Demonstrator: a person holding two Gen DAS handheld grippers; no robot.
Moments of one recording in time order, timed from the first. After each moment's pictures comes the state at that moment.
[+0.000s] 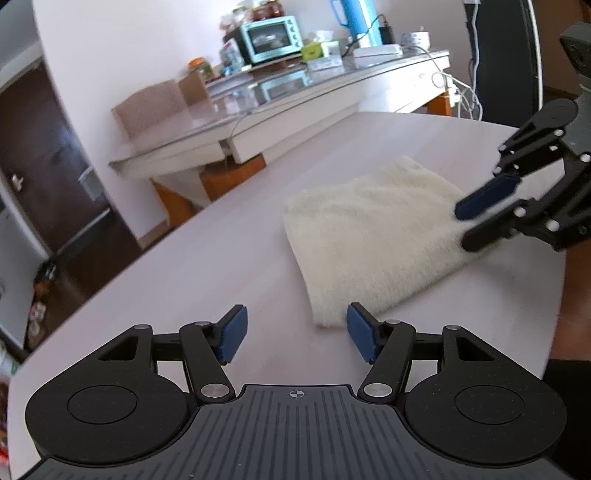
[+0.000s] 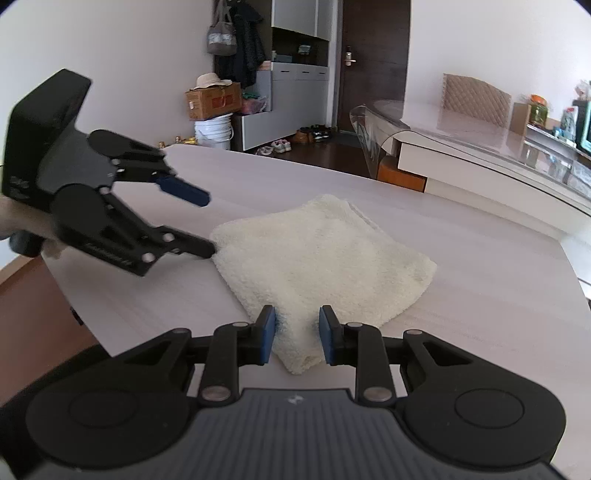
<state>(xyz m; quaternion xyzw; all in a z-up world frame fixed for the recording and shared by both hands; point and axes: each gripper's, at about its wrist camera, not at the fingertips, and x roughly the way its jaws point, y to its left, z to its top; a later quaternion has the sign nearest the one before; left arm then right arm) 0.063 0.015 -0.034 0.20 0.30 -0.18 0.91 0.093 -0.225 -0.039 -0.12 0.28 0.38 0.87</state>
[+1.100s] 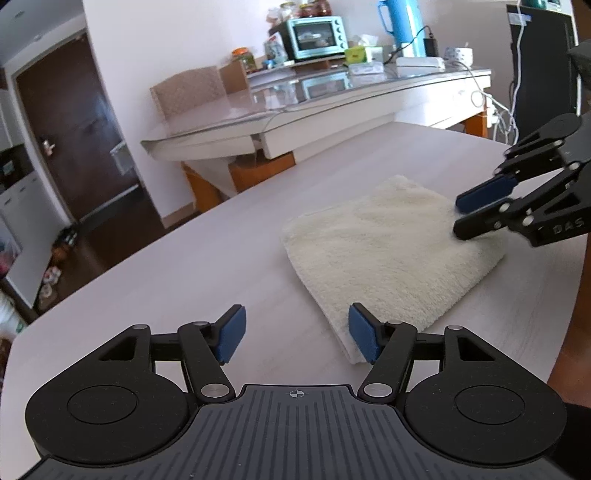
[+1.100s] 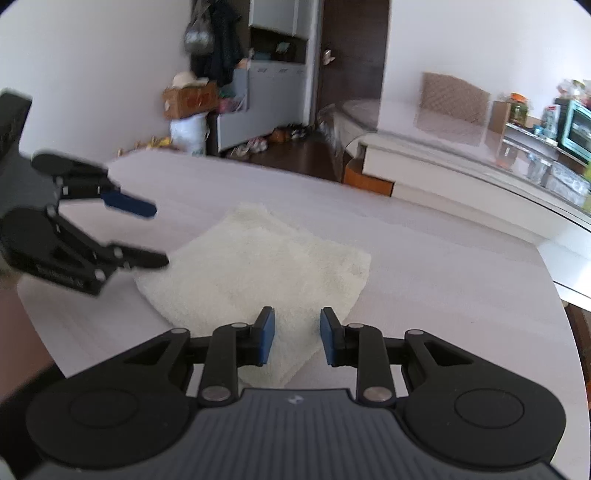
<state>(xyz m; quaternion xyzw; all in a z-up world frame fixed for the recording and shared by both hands) 0.070 0.006 -0.032 0.16 0.31 -0.11 0.93 0.120 -0.227 -0.032 -0.11 0.28 0.33 0.89</state>
